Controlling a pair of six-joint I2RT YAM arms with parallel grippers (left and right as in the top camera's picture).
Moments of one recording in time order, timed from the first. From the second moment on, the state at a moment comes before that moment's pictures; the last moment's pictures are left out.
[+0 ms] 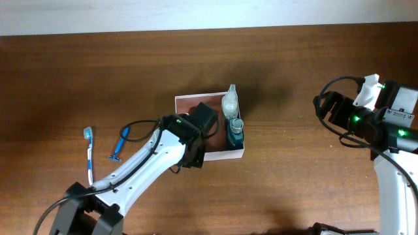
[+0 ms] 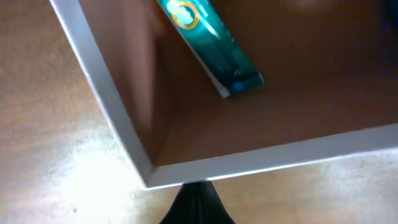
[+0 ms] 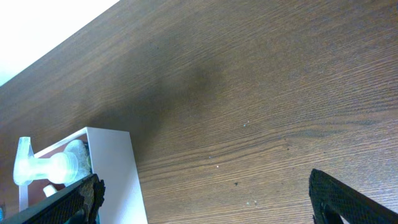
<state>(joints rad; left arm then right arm) -0.64 1.65 1.19 -1.07 -0.11 -0.41 -0.33 1.24 1.09 -0.75 -0.39 0.21</state>
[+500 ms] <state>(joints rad) -0.62 1.55 1.19 -1.11 -0.18 -0.41 -0.33 1.24 1.09 -0.75 -0.39 0.21</state>
